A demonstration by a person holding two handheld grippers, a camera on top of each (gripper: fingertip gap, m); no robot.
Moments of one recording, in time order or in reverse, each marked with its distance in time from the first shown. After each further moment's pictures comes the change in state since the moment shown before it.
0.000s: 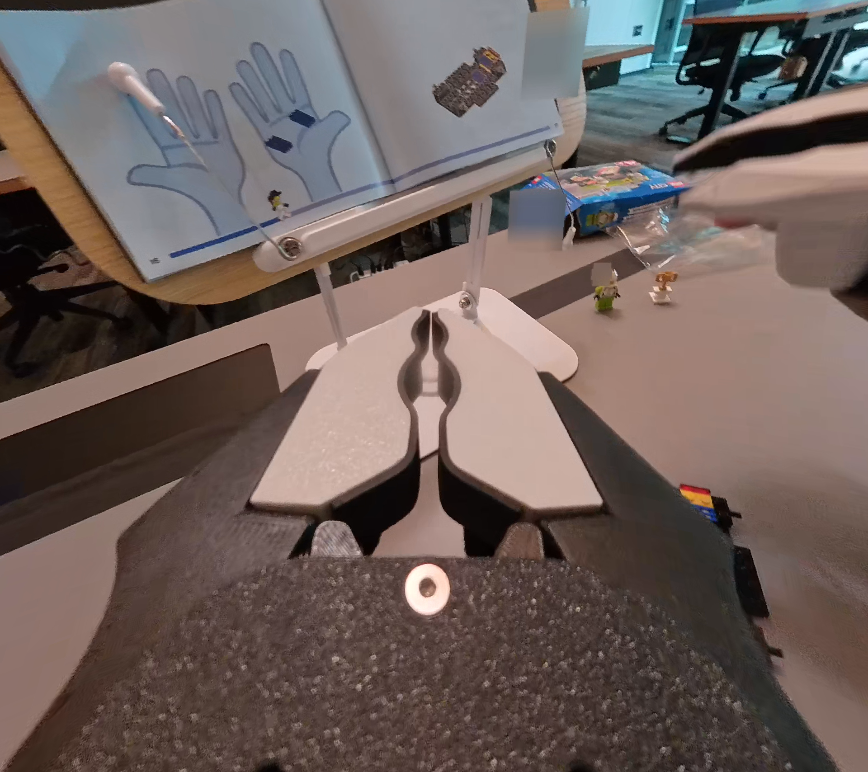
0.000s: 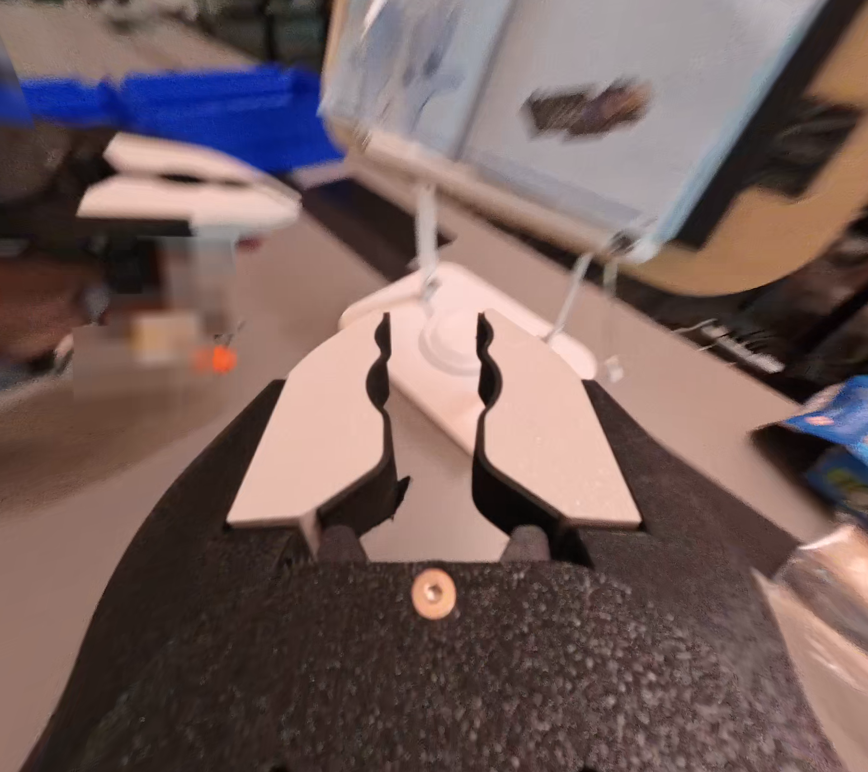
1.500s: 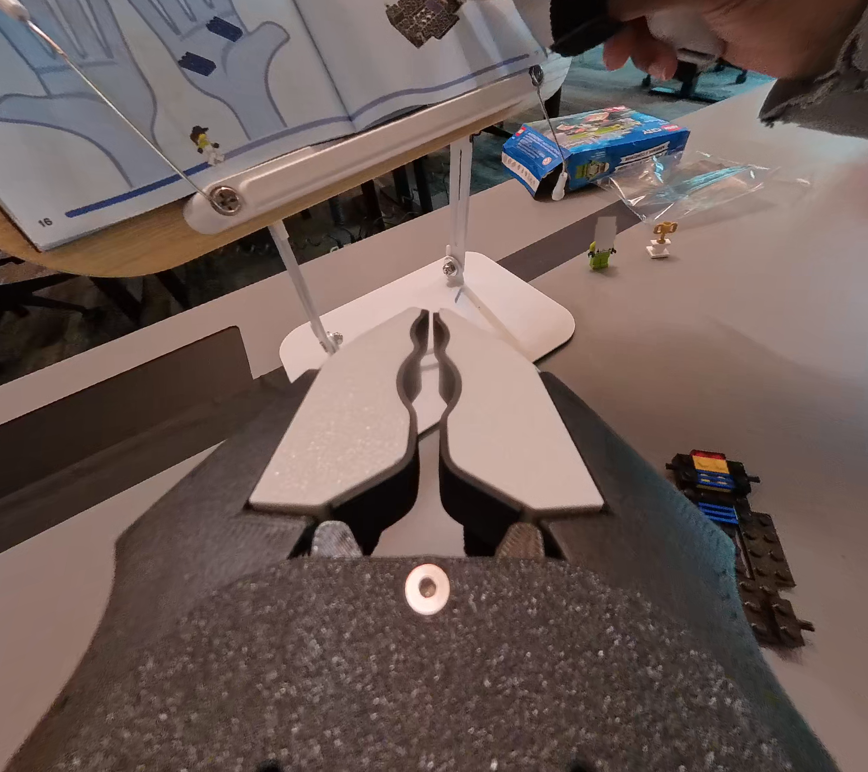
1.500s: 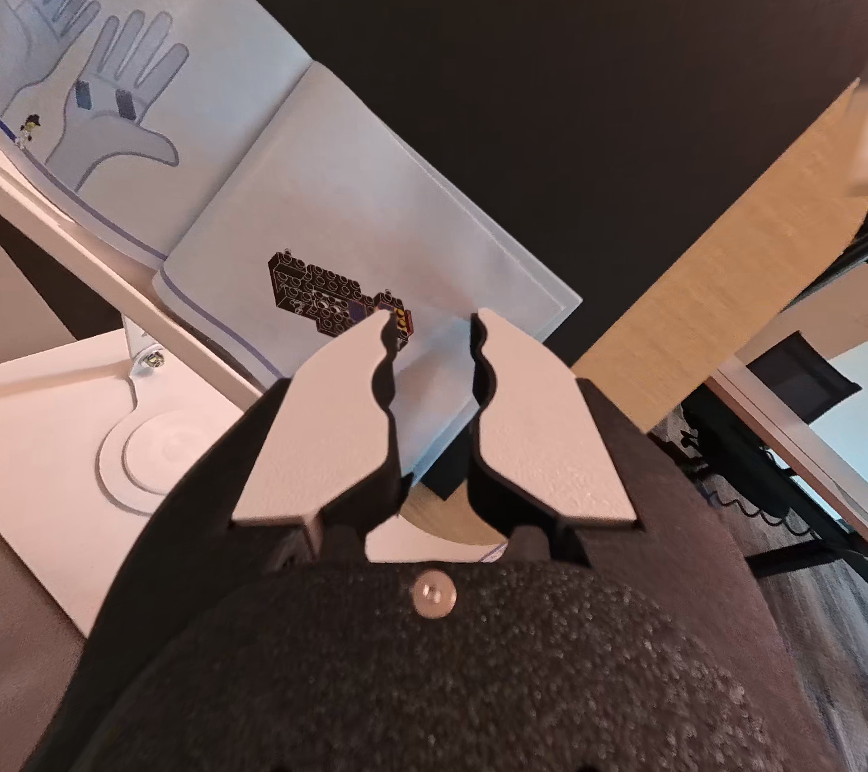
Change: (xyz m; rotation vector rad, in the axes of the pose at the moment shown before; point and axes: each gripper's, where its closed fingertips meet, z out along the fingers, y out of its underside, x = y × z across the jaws) left arm 0.009 0.028 0.016 -0.075 0.060 0.033; right arm 0.104 -0.060 0.100 -0.047 0.264 -0.452
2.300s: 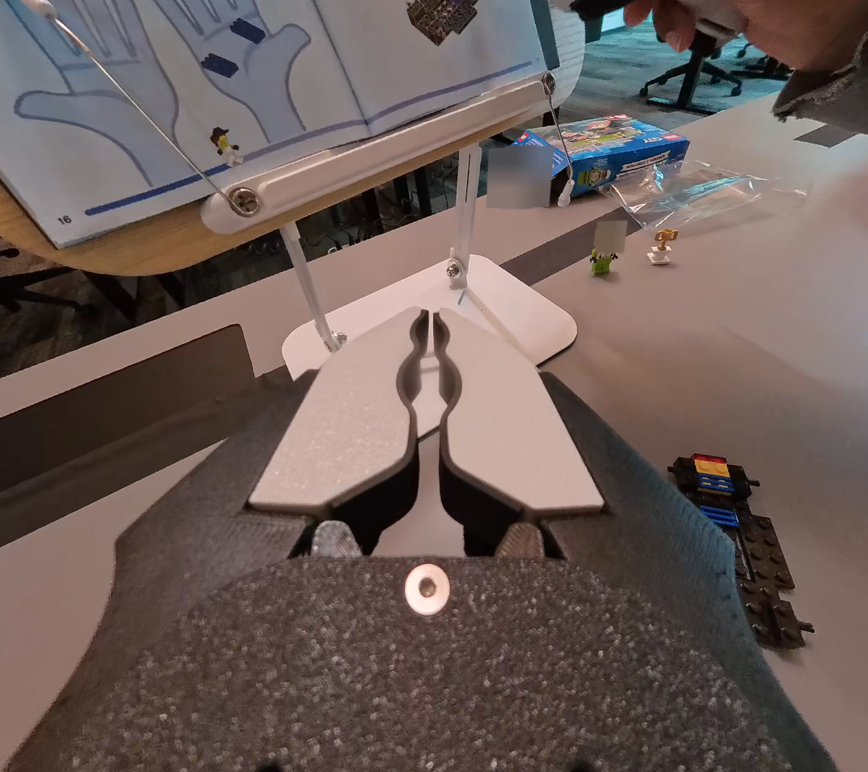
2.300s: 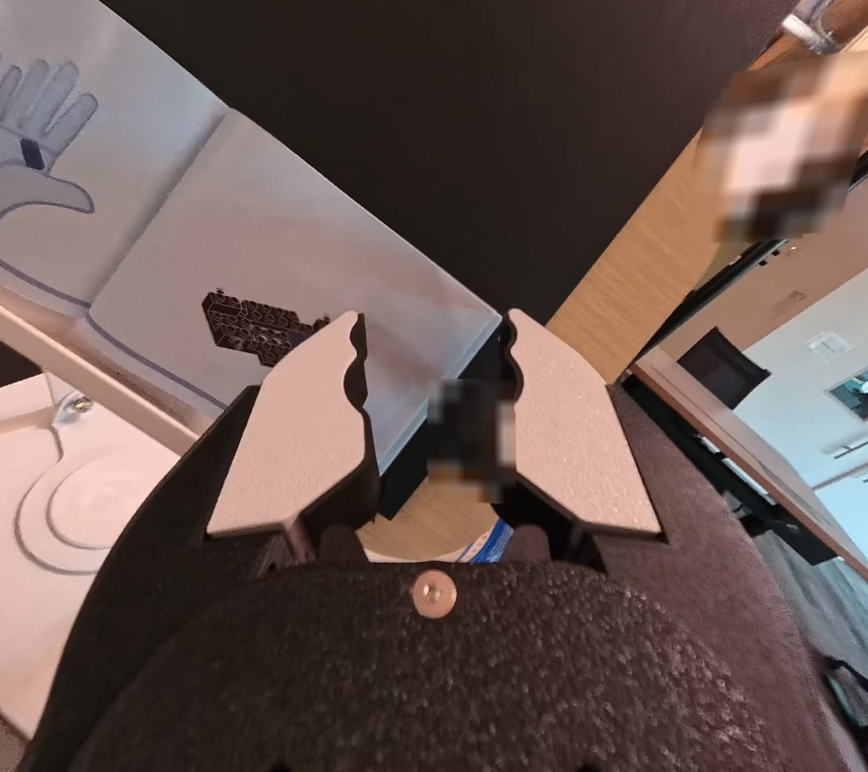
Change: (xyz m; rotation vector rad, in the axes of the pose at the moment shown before) left arm -0.005 0.000 -0.001 0.008 0.002 -0.023; right arm 0.026 -0.017 -0.009 0.048 0.140 -0.024
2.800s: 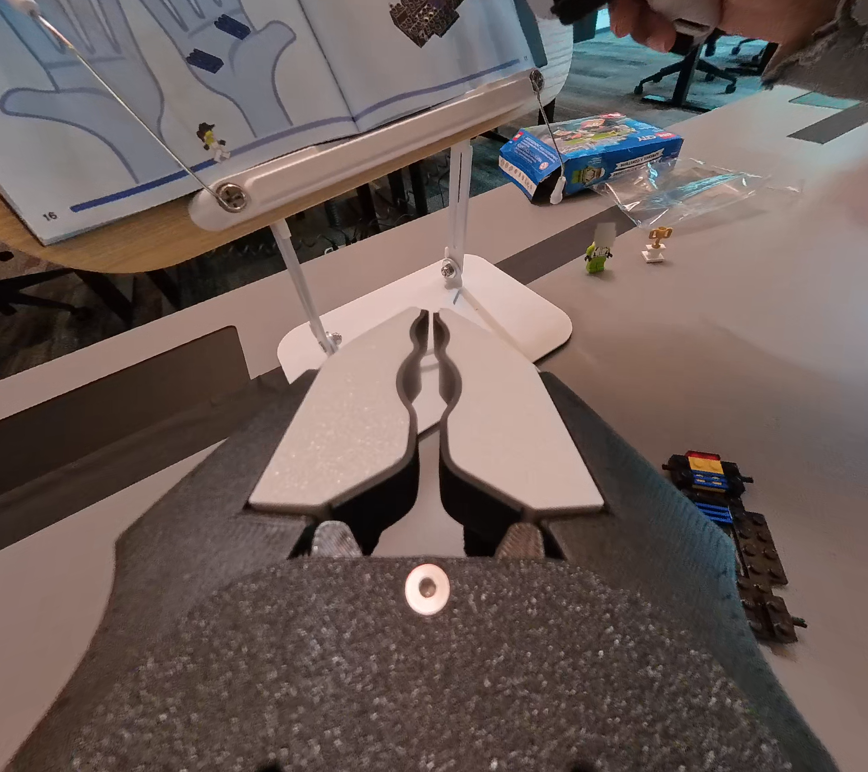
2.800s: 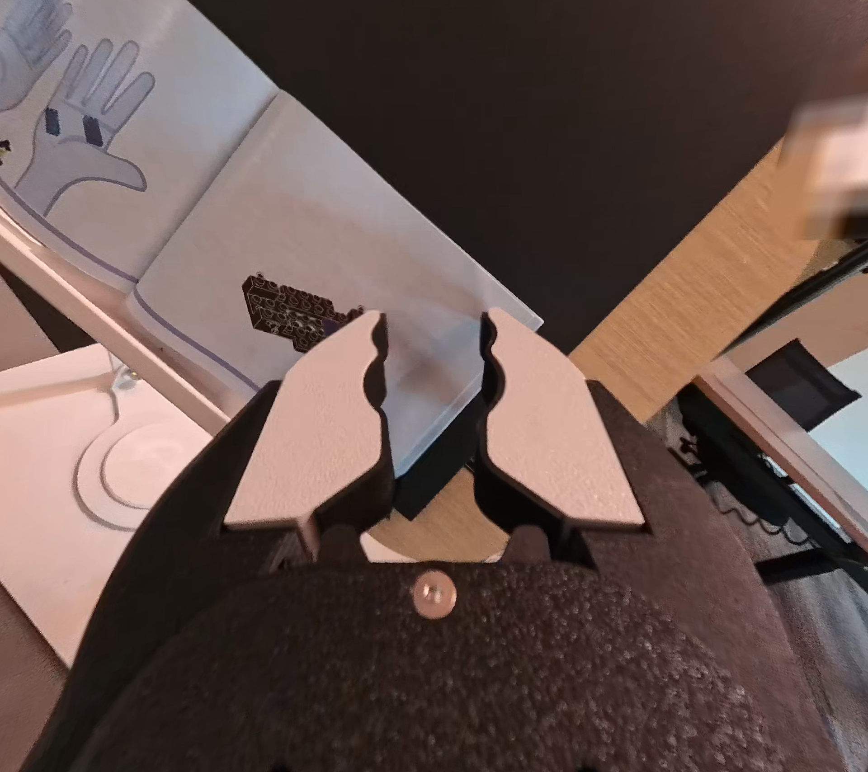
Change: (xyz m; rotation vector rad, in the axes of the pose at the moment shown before) left arm 0.004 0.000 0.000 -0.002 0.009 0.005; right arm -0.012 0.008 0.011 -0.042 -0.147 0.026
